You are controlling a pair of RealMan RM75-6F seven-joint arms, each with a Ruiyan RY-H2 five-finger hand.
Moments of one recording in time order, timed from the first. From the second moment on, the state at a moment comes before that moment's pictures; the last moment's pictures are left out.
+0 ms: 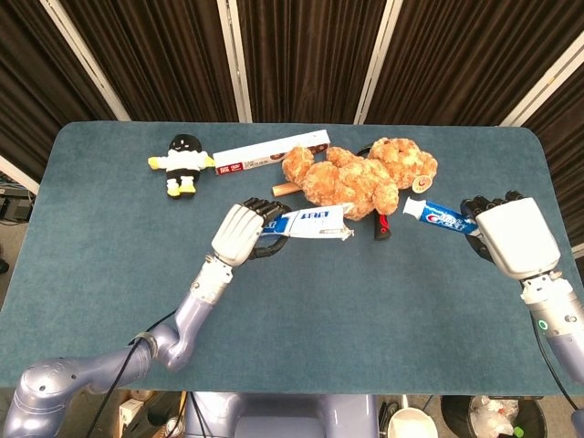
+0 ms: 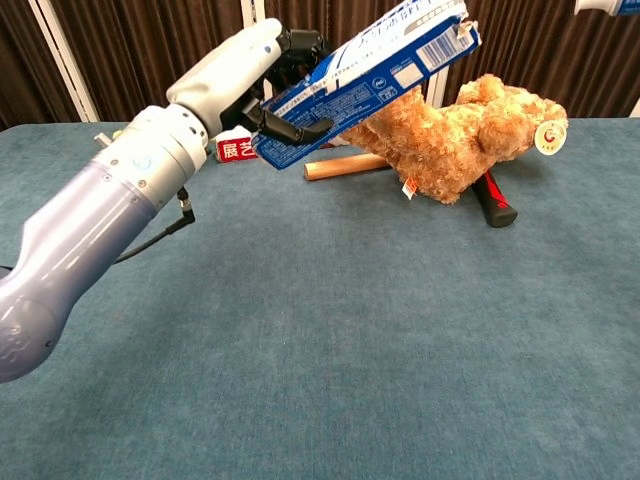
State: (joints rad) left arm -0.90 -1.94 -0.31 -1.00 1.50 1.28 -0.13; right arm 0.47 -0.78 0.22 -1.83 -1.46 1.23 -0.31
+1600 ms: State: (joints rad) left arm -1.05 -1.98 -0.39 -1.03 1.43 1.22 -0.02; right arm 0.46 -0.70 0.22 -1.94 -1.60 1.27 -0.29
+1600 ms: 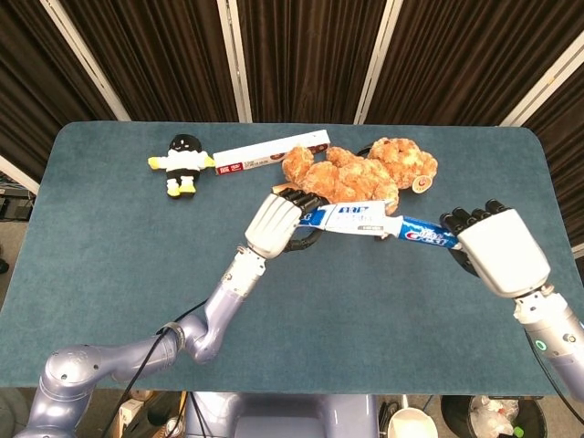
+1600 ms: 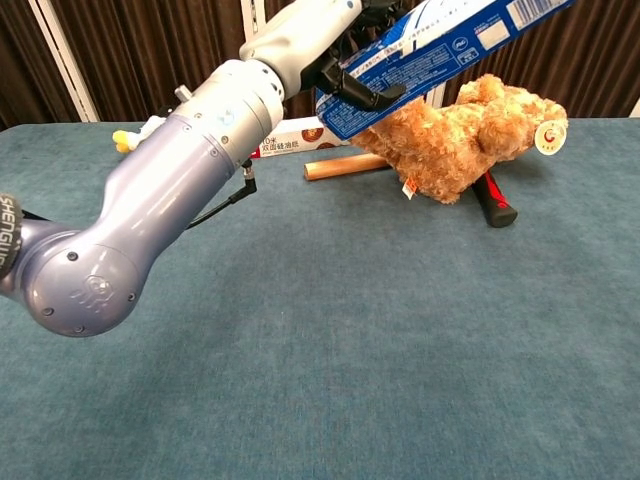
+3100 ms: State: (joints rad) left arm -1.08 -1.94 -0.40 -1.17 1.33 1.11 0.09; right arm 0.54 -0.73 0.22 -1.89 -1.63 1.16 -0.40
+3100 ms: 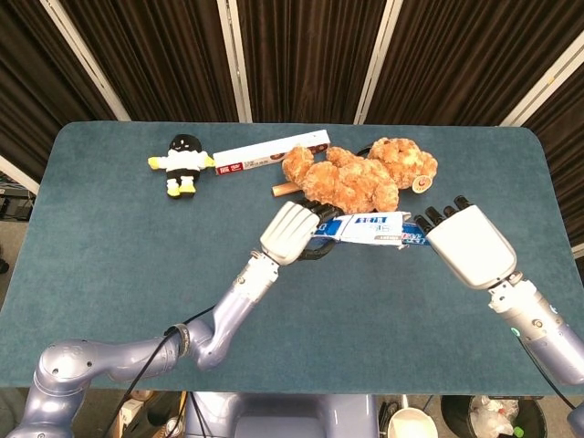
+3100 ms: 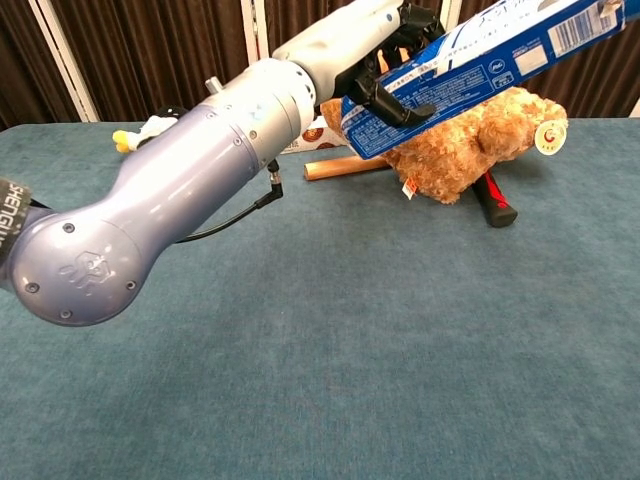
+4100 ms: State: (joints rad) left arm -1.17 -2.01 -0.43 -1.07 1.36 1.11 -0.02; right arm 0.54 -0.68 0.23 -1.79 -1.76 1.25 -0.38
